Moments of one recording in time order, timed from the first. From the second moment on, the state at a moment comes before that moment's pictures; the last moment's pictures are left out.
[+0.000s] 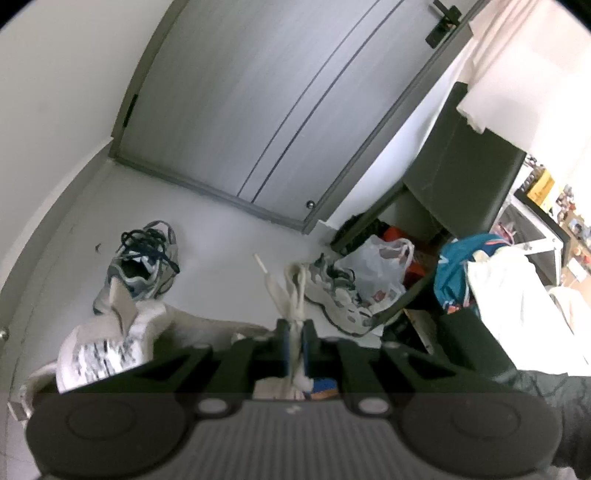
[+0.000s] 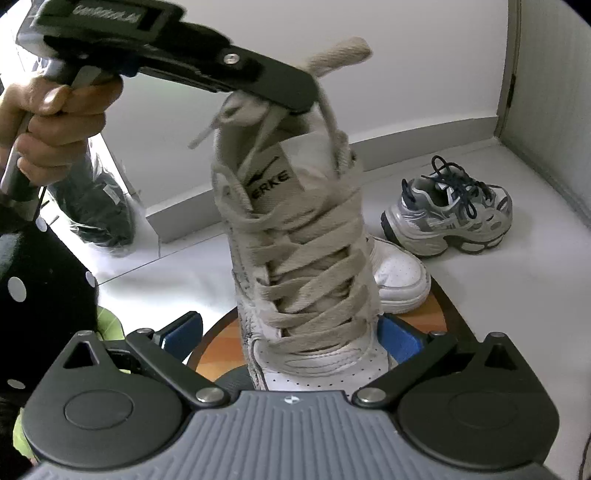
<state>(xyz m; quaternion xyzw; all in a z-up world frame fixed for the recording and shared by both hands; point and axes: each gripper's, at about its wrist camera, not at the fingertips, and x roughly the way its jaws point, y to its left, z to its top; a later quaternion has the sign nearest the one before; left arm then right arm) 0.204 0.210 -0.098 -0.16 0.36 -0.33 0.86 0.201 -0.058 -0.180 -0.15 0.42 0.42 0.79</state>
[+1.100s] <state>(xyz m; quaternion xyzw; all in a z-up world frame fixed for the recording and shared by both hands) 0.335 0.037 -0.129 -0.14 0.37 -0.38 0.84 0.291 -0.162 -0.206 0.02 0.38 0.34 0.86</state>
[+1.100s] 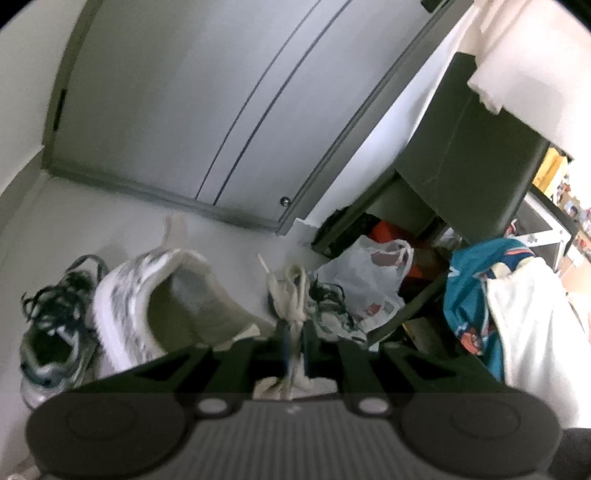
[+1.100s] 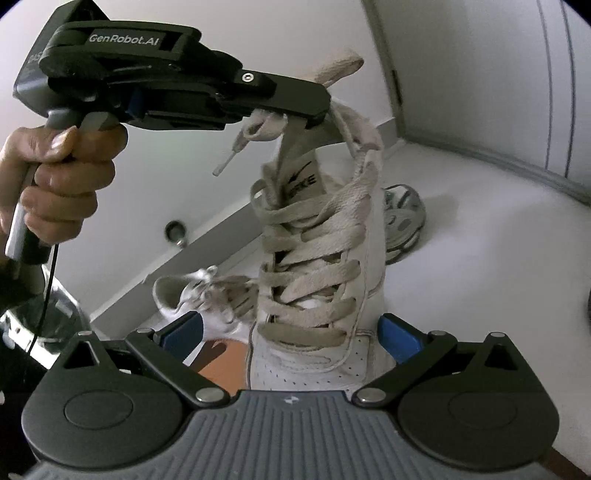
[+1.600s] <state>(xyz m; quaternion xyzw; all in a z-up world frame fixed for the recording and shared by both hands) 0.394 -0.018 -0.193 -0.15 0.39 -0.37 0.83 0.369 -0.174 -0.260 0.03 0.40 0.26 0.88</state>
